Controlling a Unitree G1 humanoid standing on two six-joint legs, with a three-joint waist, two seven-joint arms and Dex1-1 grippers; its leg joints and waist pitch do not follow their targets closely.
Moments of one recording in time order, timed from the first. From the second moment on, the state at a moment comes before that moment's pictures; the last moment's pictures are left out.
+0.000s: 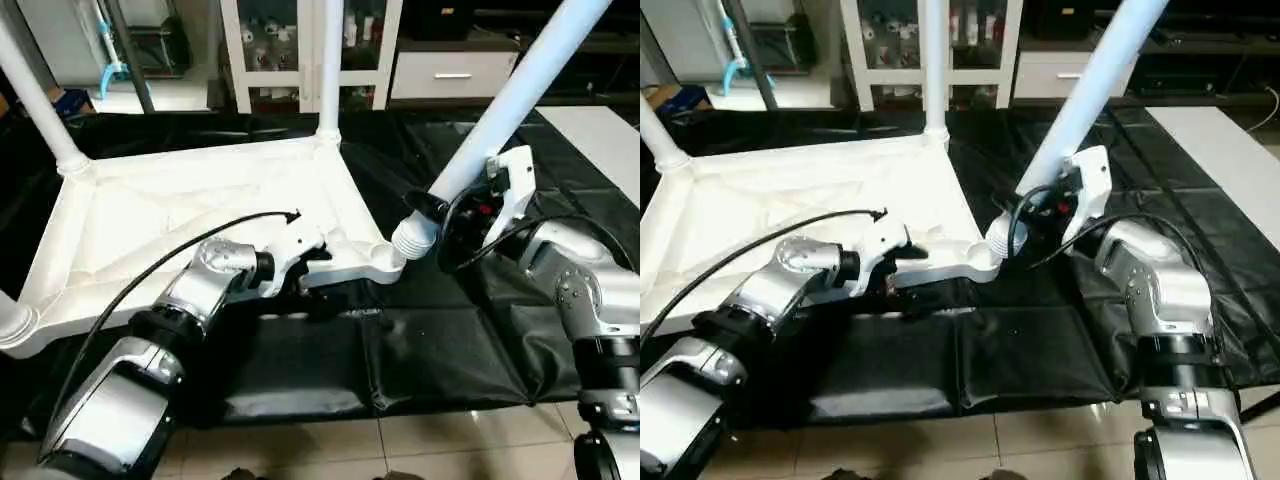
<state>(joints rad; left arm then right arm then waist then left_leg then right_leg) -0.79 0.29 -0.39 0.88 -0.07 0.05 -0.98 -0.55 -0.41 -0.11 0.25 0.40 0.51 0.76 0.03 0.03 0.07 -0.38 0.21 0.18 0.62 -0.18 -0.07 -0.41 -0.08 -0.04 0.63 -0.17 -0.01</state>
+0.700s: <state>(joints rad) -0.87 0.26 -0.33 1.03 -0.03 0.08 -0.97 -0.59 -0.40 -0.07 0.25 0.39 0.51 0.77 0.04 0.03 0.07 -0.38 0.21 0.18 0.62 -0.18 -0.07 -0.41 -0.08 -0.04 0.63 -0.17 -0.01</state>
